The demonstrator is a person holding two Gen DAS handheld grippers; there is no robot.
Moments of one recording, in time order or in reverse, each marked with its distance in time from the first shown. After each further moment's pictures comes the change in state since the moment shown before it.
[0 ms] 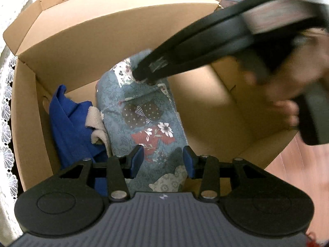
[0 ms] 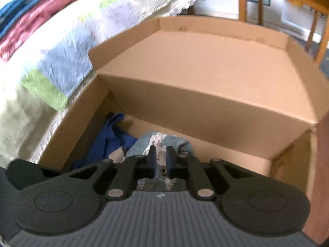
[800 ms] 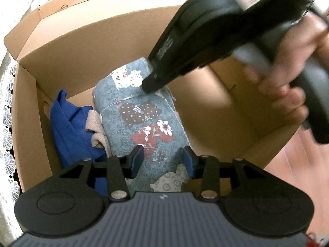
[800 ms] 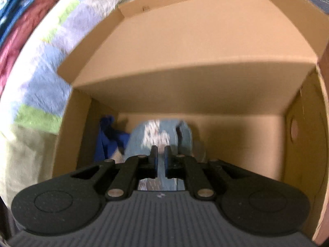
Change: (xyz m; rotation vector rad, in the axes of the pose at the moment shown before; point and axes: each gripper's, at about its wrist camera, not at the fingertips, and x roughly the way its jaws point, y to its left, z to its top) left arm -0.029 -0.015 -0.023 0.050 -0.054 0.018; right arm 0.000 -0.043 -0.010 0.336 0.107 0.085
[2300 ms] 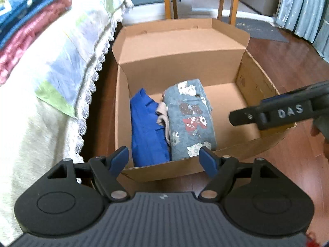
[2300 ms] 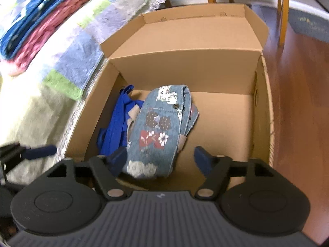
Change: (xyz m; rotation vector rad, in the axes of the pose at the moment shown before) left arm -0.100 -0.014 -0.053 -0.234 -0.163 0.323; right arm -0.114 0.047 -0.095 -0.149 -0.131 -0.076
